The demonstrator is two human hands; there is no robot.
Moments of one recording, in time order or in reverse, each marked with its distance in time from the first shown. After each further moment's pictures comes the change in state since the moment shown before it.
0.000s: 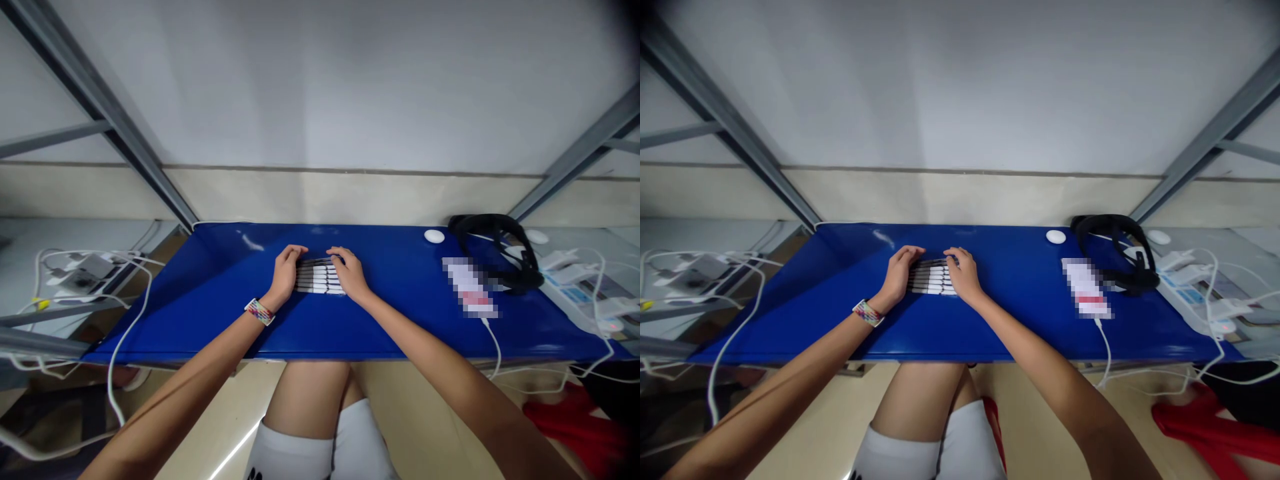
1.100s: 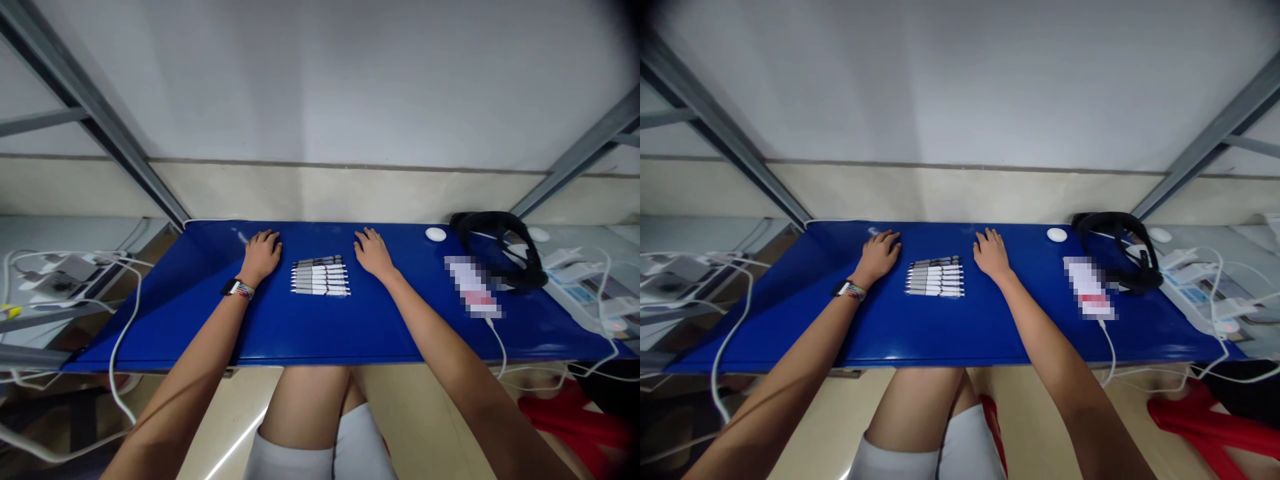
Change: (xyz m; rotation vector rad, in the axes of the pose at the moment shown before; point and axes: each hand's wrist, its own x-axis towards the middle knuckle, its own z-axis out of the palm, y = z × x) left_hand 0.066 -0.027 -0.073 1.049 -0.133 0.213; right_hand 0.057 0.063 -0.059 -0.675 -0.113 -0.033
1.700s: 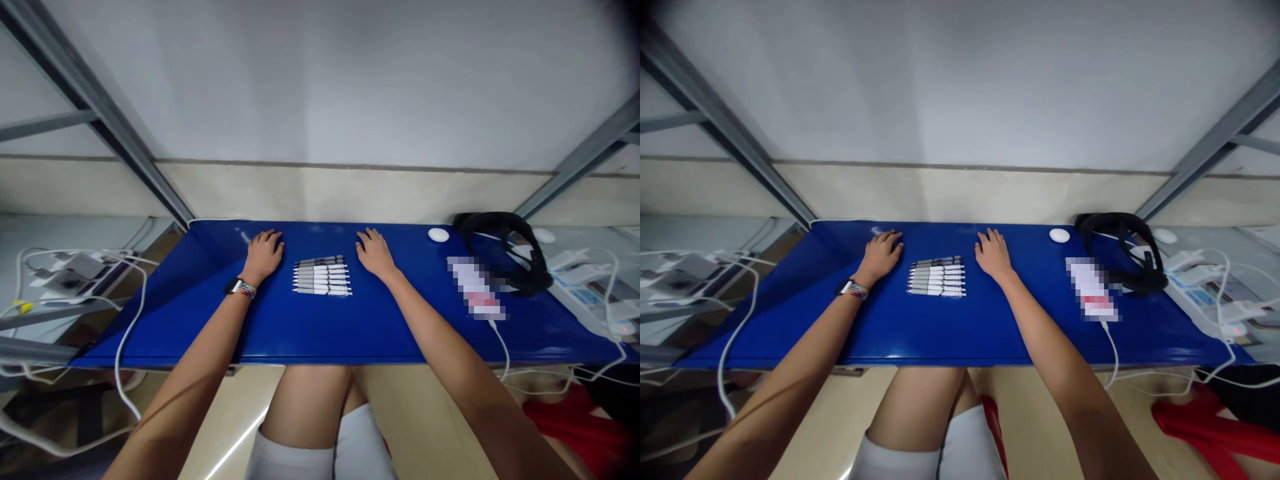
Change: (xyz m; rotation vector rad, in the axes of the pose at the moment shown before) left_hand 0.000 0.000 -0.003 0.111 -0.033 0.012; right_hand 0.000 -0.003 -0.003 -0.080 -0.036 0.019
